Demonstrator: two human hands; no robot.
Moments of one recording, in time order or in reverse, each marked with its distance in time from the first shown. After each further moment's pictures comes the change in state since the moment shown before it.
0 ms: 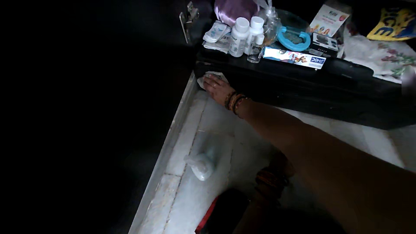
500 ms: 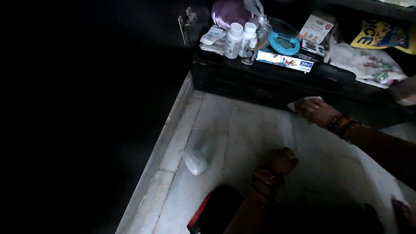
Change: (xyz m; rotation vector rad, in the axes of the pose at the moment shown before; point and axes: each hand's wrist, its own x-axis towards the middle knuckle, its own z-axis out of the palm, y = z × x) left_hand 0.002 0.006 0.009 -0.197 -0.006 0.058; right_hand -0.365 0.127 -0.003 -0.134 -0.324 0.206
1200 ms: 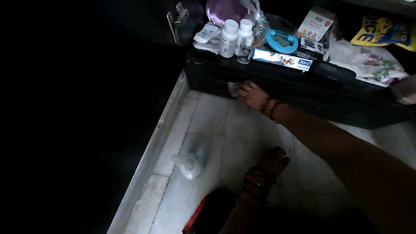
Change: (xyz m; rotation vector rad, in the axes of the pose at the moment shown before) left_hand -0.008 -0.002 -0.012 -0.029 0.042 -0.056; right_hand 0.195 -0.101 -0.077 0.092 0.407 -0.232
